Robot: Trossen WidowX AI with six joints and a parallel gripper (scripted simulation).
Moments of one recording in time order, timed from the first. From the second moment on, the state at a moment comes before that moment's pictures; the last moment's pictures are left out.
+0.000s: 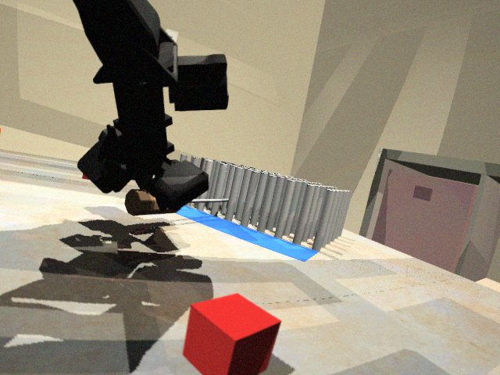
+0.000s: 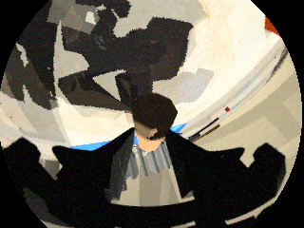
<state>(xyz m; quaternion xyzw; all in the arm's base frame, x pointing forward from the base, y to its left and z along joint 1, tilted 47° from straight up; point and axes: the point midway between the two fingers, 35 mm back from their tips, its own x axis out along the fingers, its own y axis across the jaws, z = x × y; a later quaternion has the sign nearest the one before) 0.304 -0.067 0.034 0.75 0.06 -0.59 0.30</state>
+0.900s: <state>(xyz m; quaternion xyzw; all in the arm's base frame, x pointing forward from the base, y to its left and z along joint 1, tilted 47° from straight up) 0.318 -0.063 0.027 0.75 0.06 -0.59 0.30</state>
